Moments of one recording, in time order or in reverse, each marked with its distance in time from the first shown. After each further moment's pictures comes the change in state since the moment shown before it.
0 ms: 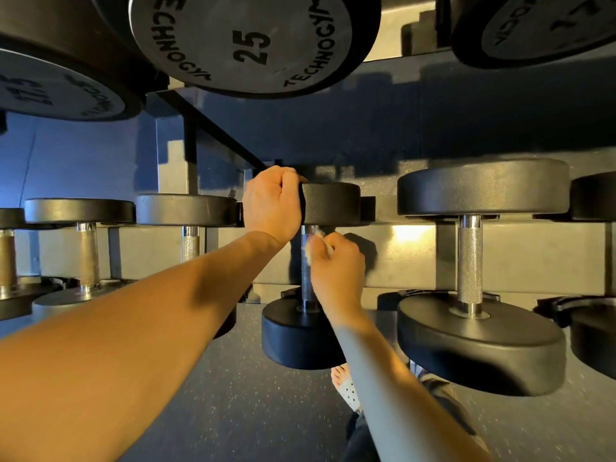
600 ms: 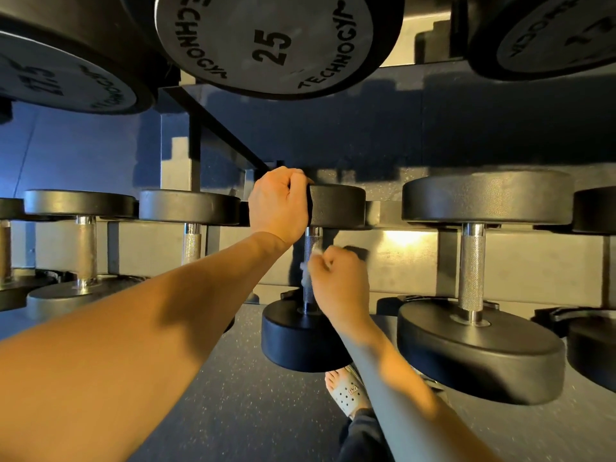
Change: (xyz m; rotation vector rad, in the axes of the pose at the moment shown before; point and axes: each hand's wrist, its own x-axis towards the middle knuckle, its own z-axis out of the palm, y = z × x) left_hand 0.002 -0.002 0.002 0.001 0.015 0.022; right_hand -0.013 -0.003 -0.012 -0.077 -0.125 -0.112
